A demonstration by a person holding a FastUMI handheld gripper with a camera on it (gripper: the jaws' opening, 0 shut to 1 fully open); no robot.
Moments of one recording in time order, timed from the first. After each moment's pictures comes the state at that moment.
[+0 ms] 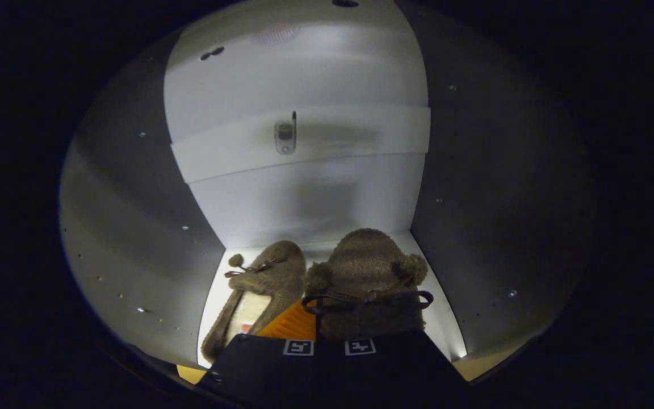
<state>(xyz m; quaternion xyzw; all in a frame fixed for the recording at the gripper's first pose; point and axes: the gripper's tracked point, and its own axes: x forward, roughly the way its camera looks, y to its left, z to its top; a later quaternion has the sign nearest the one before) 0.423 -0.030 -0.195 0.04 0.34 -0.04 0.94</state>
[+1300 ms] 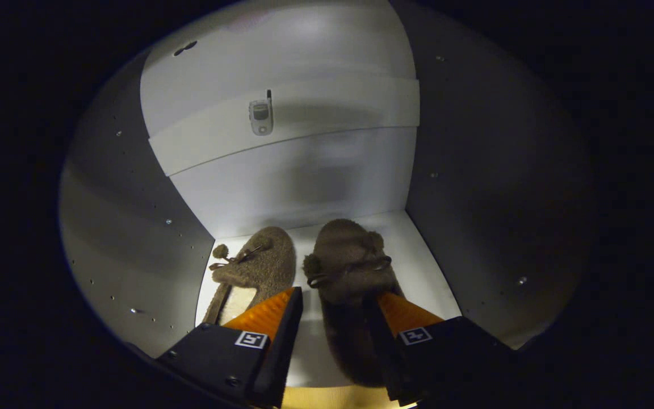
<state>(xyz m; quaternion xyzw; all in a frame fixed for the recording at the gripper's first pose) 0.392 -0.034 -0.186 0.06 0.36 -0.05 0.93</state>
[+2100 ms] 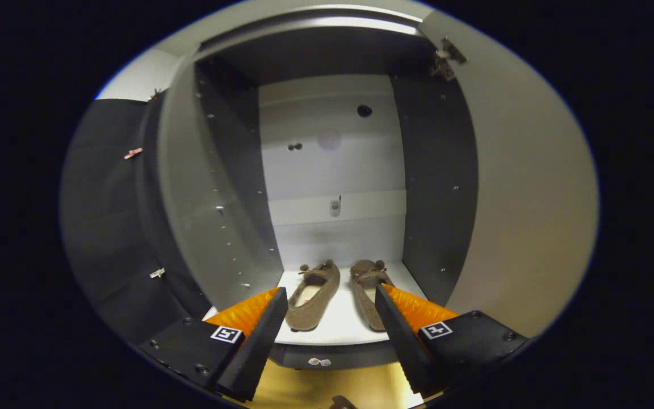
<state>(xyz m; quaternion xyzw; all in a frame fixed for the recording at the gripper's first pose) 0.216 0.021 -0.034 0.03 0.12 0.02 0.99</state>
